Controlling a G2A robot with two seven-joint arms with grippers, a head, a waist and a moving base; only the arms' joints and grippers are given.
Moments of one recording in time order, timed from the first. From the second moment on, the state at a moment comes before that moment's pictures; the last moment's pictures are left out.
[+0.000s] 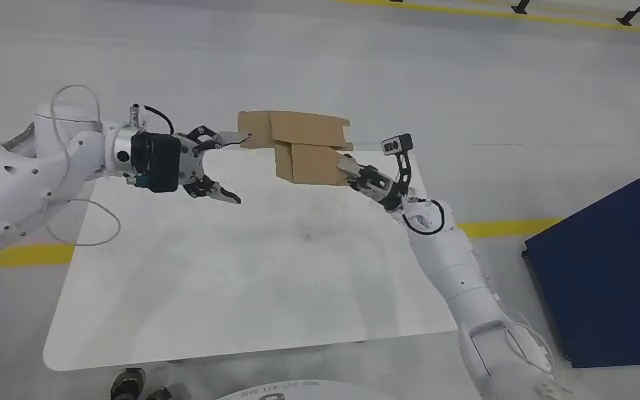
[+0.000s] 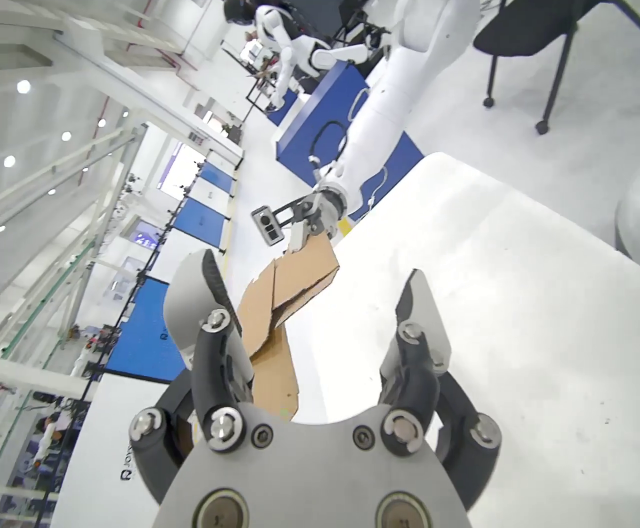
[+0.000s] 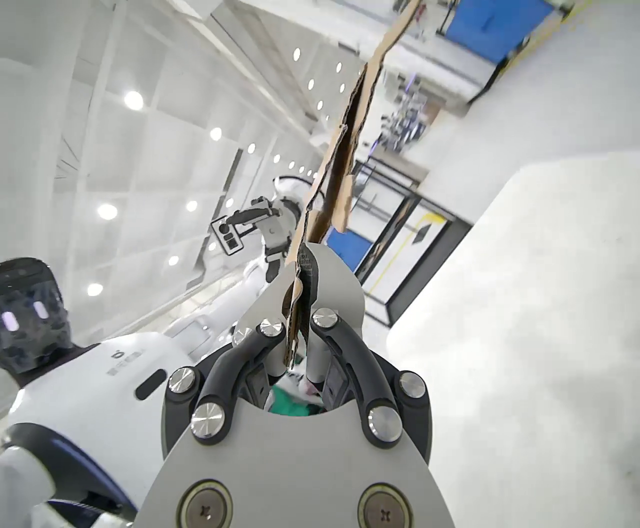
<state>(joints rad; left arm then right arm) 0.40 -0.88 -0.38 -1.32 1.66 -0.64 1.03 -1.21 -1.04 1.30 -1.16 0.77 -0.74 1.08</state>
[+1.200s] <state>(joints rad) 0.45 -0.92 -0.24 -1.36 0.90 -1.01 0.49 -1.40 -1.07 1.41 -1.37 0.02 -0.99 0.40</state>
